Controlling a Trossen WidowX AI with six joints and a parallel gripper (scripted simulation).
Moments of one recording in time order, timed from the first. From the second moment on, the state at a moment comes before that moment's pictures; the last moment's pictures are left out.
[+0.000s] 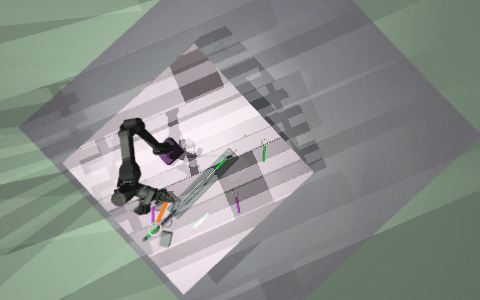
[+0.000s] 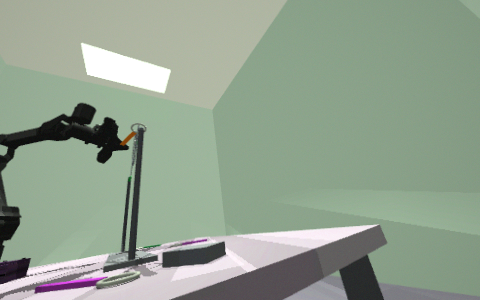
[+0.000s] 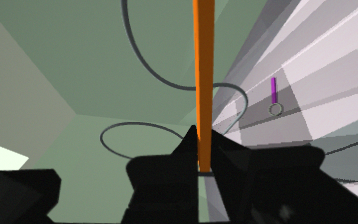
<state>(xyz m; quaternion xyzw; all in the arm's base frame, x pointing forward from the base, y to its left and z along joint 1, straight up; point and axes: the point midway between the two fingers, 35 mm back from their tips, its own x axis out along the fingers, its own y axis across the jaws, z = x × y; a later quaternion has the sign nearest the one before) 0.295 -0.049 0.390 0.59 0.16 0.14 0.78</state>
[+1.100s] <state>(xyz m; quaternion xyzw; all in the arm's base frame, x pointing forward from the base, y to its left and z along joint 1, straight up) 0.287 -0.076 0.359 0.31 0.24 0.10 0.92</state>
